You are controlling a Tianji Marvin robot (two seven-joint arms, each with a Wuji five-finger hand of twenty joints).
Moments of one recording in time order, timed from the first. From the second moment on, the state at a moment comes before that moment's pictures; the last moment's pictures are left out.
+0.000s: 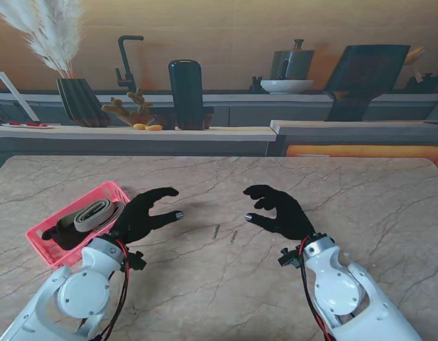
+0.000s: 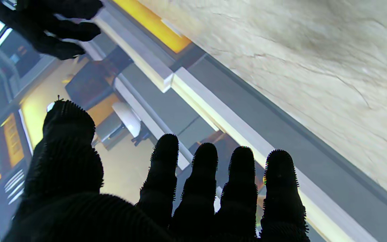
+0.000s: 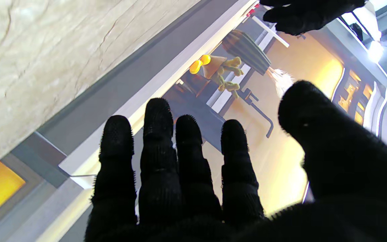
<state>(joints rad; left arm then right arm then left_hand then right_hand) 1.69 -1.13 -1.29 -1.75 0.42 -0.13 0.09 -1.64 -1.15 1.27 -1.60 -0.40 -0.34 -0.16 0.78 -0.28 0.00 -0.05 0.51 0.13 0.37 0.43 0.54 0.22 0.23 0.32 0.38 0.27 0.29 0.41 0.10 0.29 0.74 0.44 0.51 -0.59 0.79 -0.06 0.48 -0.06 0.54 0.49 0.67 0.11 0.47 0.35 0.77 0.08 0.33 0.52 0.42 0.18 0.74 0.66</state>
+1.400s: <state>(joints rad) 1.76 -1.11 -1.33 -1.78 0.12 -0.22 -0.12 -1.70 -1.14 1.29 -1.65 -0.27 -0.36 -0.08 0.78 -0.31 0.02 -0.05 0.55 0.13 0.29 0.41 0.55 0.22 0.14 0.32 0.39 0.29 0.22 0.37 0.13 0.29 0.55 0.38 0.41 -0.54 0.60 -0.05 0.42 -0.07 0.45 0.53 0.62 0.13 0.34 0.33 0.67 0.15 0.24 0.47 0.34 0.29 0.68 0.64</state>
